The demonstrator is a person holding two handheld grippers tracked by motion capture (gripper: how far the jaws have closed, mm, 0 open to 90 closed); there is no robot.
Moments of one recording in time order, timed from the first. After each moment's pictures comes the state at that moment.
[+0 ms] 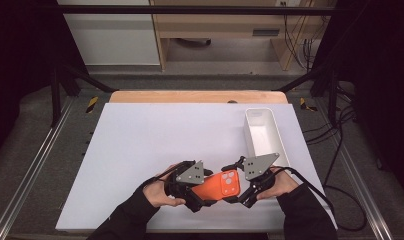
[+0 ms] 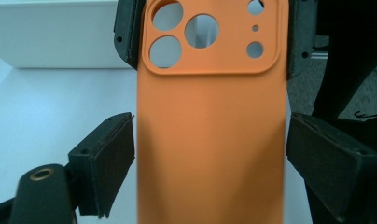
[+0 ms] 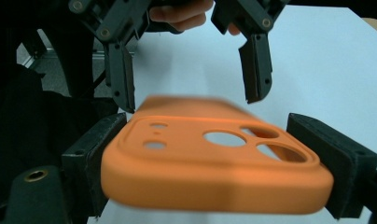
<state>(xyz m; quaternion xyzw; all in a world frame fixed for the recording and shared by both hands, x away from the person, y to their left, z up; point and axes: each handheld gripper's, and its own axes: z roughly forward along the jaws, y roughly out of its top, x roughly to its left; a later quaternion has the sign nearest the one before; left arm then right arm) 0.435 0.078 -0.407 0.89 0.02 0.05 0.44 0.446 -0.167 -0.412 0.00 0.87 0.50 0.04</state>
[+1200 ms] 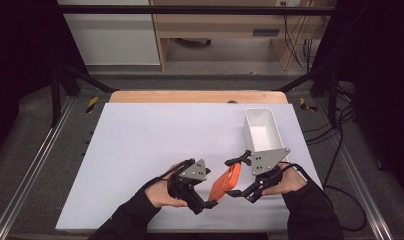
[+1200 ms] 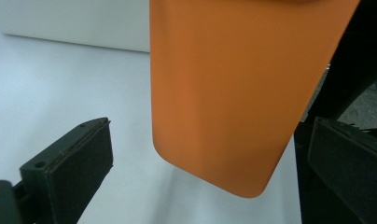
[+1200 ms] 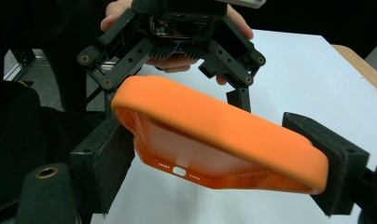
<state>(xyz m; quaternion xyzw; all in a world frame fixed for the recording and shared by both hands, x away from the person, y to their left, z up) 0.439 0.073 -0.414 0.90 0.07 0.02 0.43 0.440 -0.174 -0.379 -0.01 0.85 0.52 0.07</state>
